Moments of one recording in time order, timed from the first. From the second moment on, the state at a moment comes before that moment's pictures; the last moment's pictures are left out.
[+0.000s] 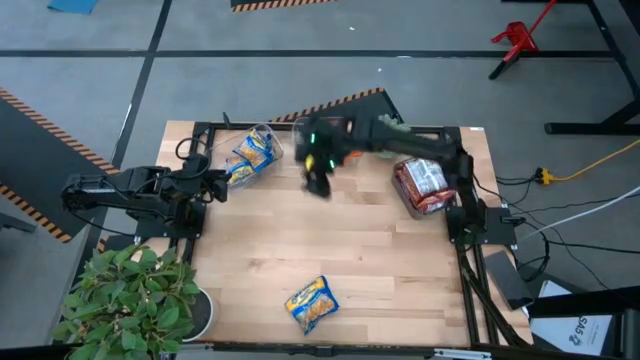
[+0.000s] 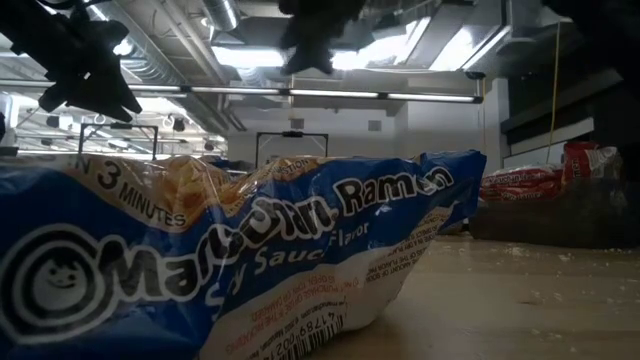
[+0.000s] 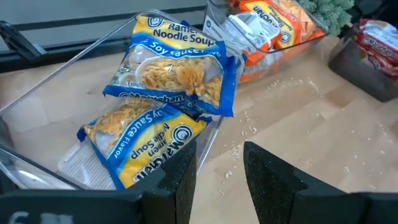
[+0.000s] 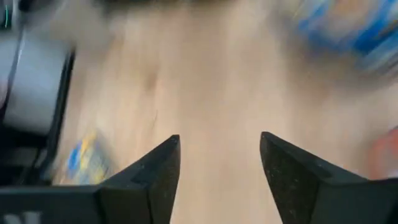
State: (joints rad) left arm 0.00 0.37 0.54 -0.89 -0.62 -0.87; right arm -0.20 2.08 2.18 -1.05 -0.38 -0.03
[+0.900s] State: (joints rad) left arm 0.00 0.37 0.54 -0.89 -0.56 -0.85; right arm 0.38 2.11 1.50 -0.38 -0.03 0.50
